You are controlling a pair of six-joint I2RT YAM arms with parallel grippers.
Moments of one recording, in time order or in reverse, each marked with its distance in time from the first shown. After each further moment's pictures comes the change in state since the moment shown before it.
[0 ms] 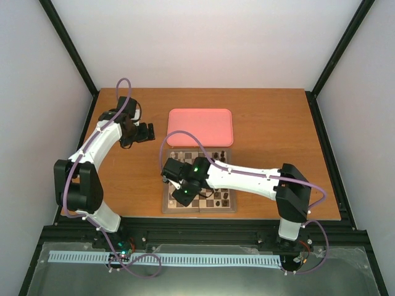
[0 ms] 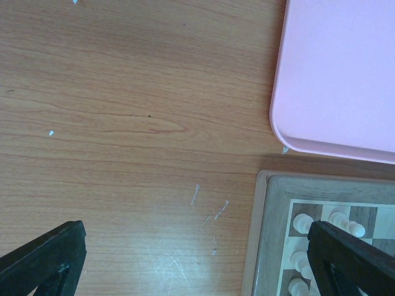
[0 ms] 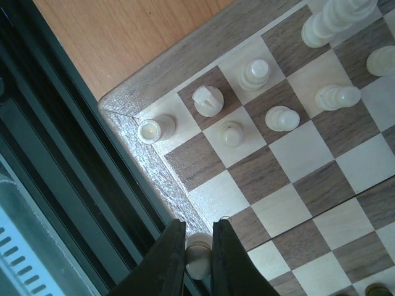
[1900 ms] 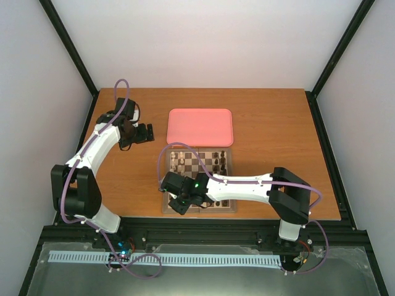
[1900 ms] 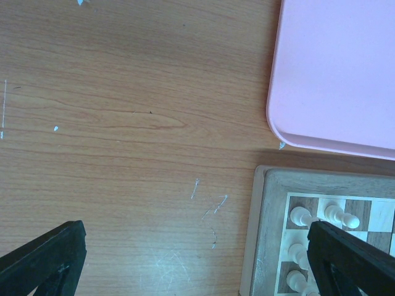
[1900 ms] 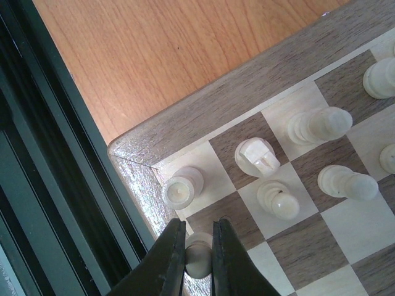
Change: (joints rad) left arm 0.000 -0.049 -0.034 0.010 0.000 0.000; right arm 0.076 -0.008 -0.233 0.388 0.058 -0.001
